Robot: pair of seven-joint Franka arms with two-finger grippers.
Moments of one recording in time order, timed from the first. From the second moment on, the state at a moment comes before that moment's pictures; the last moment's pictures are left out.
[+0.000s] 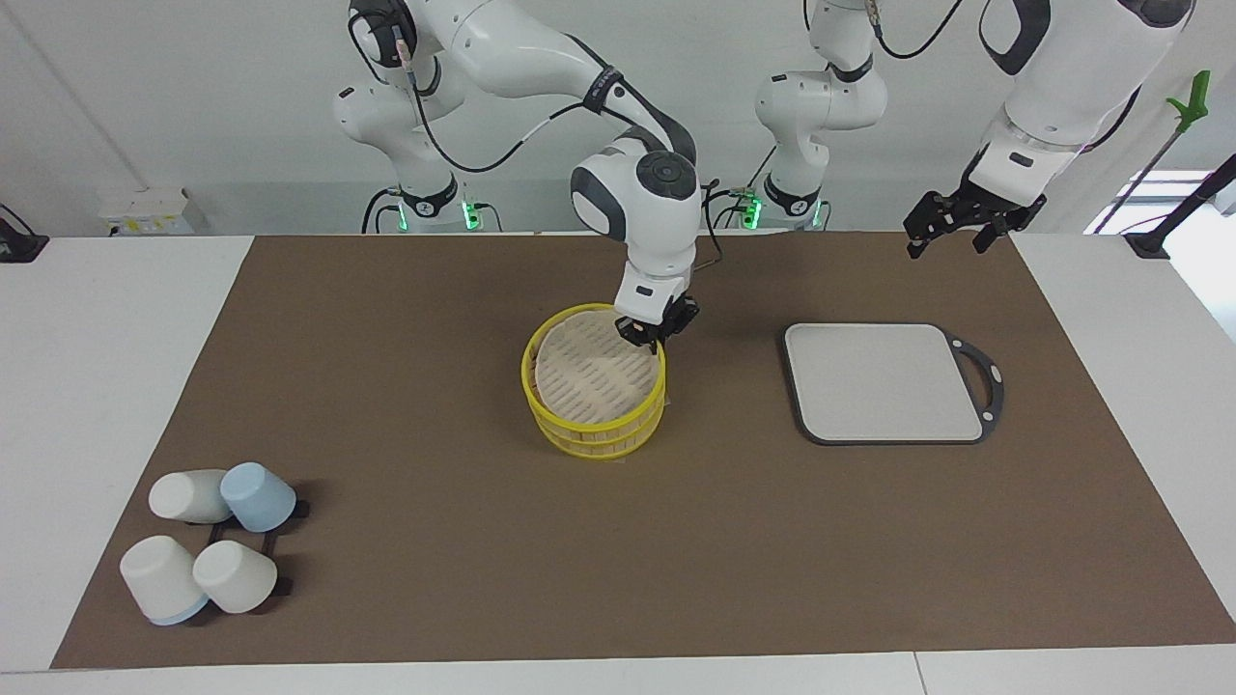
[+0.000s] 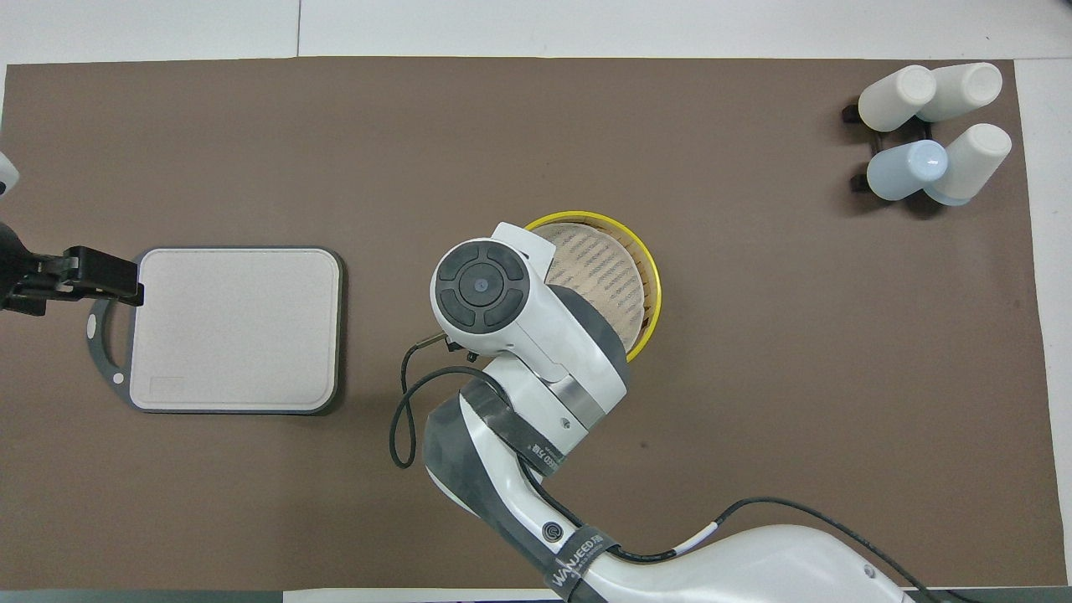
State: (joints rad) left arm -0.07 -0.07 0.01 -1.66 0.00 1.52 -0.07; right arm 0.63 0.43 0.10 -1.58 -0.02 2.03 0.41
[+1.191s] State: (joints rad) left arm -0.07 -0.07 0.01 -1.66 -0.02 1.55 -0.07; right arm 0.65 0.42 0.11 -1.62 -0.03 2.10 0.49
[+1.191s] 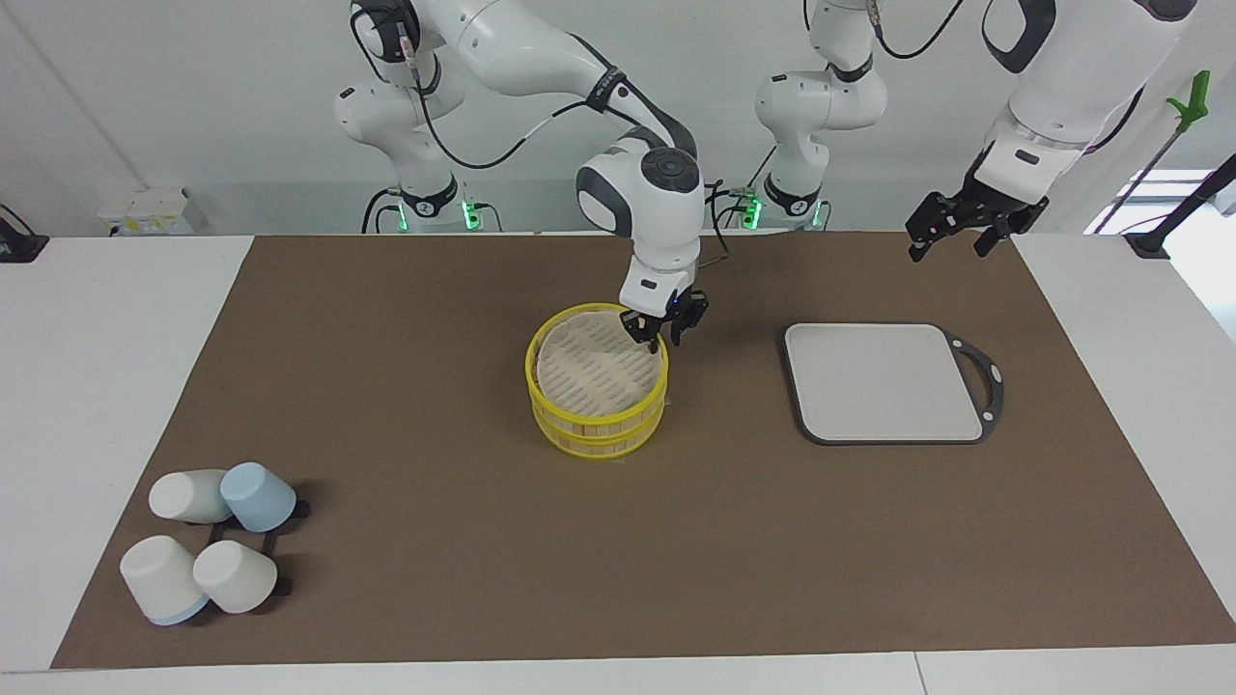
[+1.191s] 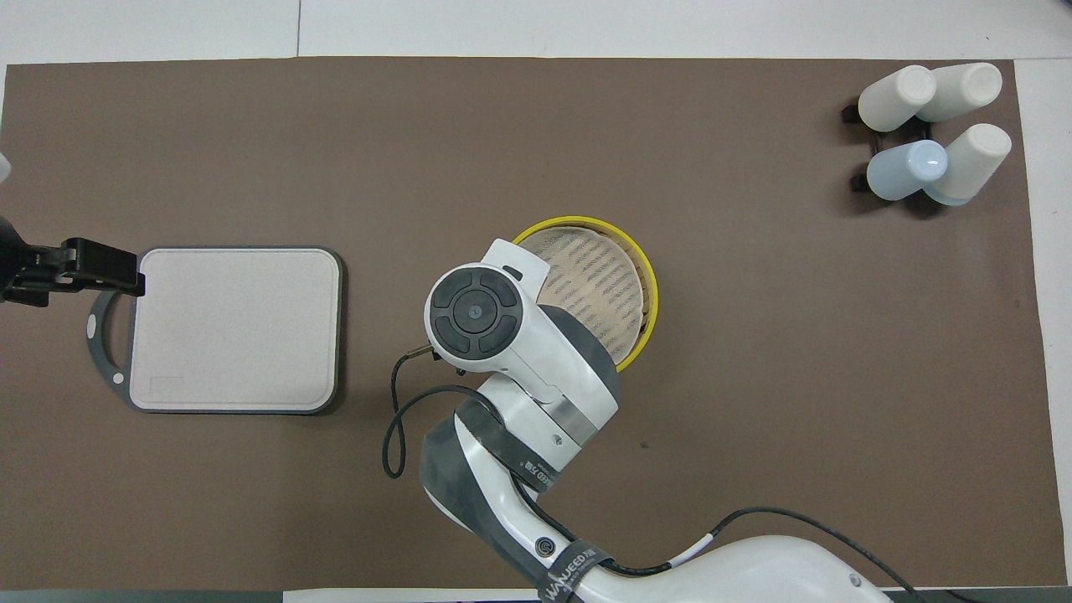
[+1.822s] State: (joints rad) left arm -0.07 -0.07 0.02 -1.66 -0.02 1.56 -0.07; right arm 0.36 0.23 0.08 -1.46 -0.03 1.68 0.43
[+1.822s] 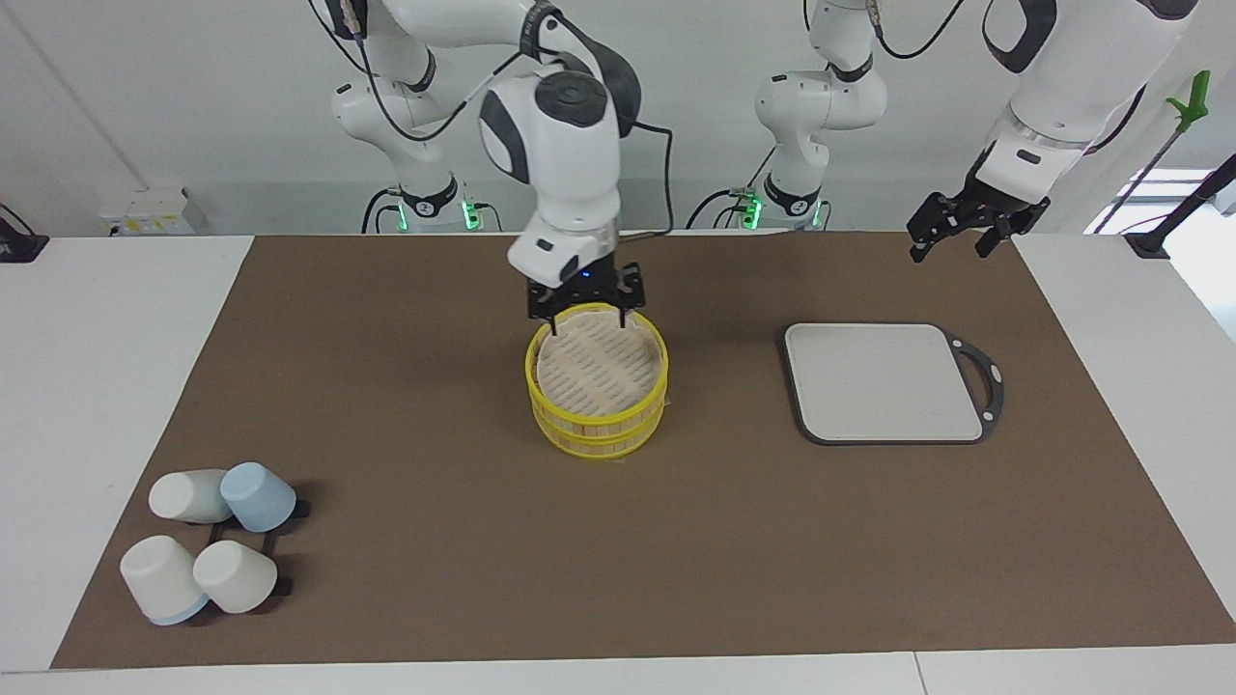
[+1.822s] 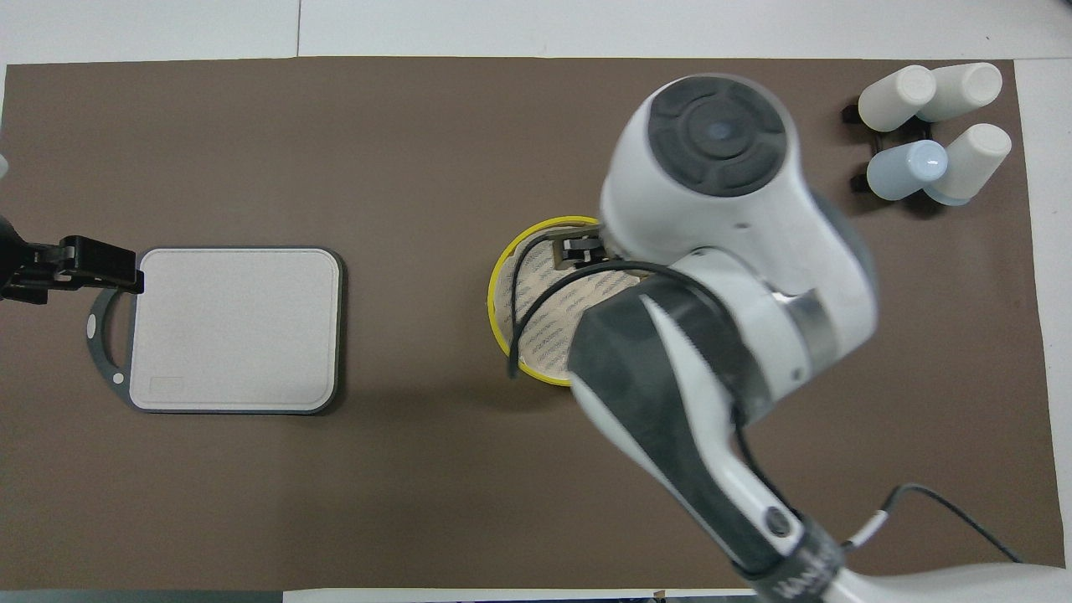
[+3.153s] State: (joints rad) left arm -0.07 -0.07 0.01 -1.66 -0.02 1.57 -0.07; right arm 0.03 0.02 0.05 -1.53 -0.02 1.49 0.05
